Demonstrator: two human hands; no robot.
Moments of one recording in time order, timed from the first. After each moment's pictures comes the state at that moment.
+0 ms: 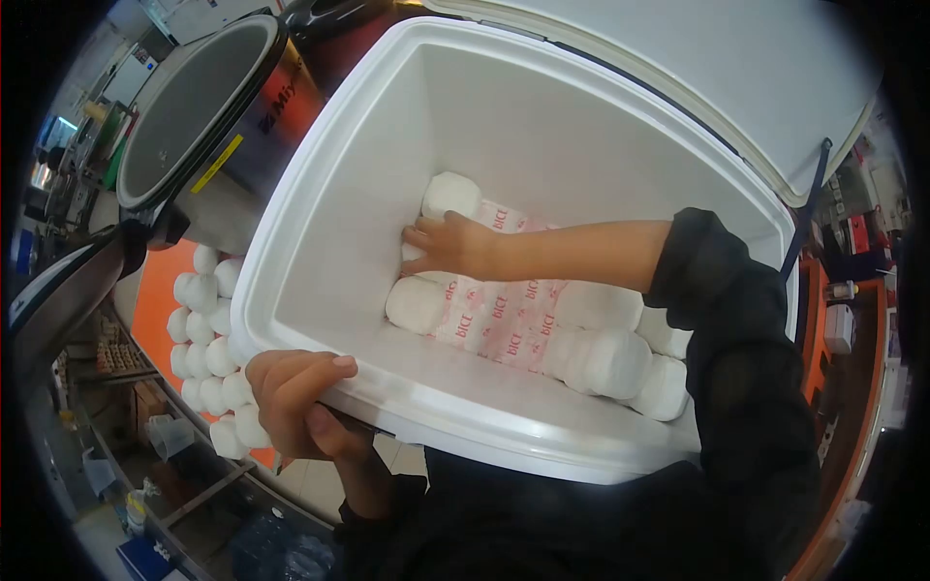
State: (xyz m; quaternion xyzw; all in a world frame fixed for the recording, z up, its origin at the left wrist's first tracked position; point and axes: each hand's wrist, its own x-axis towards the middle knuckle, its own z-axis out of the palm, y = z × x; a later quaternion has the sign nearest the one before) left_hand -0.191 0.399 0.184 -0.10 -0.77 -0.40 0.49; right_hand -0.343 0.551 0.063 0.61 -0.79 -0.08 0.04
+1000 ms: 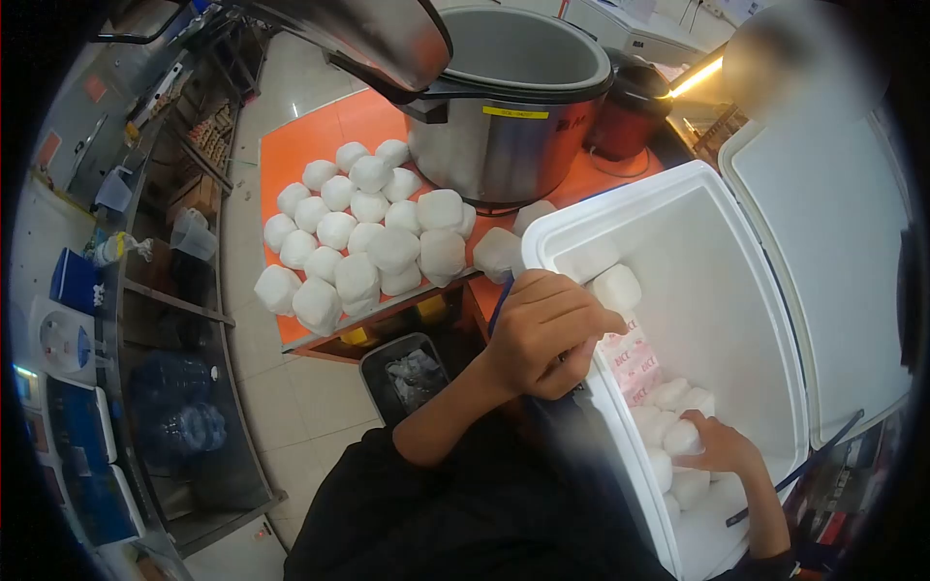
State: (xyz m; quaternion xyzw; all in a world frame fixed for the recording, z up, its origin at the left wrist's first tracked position) left_hand -0.188 0.387 0.192 -0.17 -0.75 -0.43 0.47; right_hand -0.269 0.712 0.208 0.23 -0.88 -0.07 -0.42
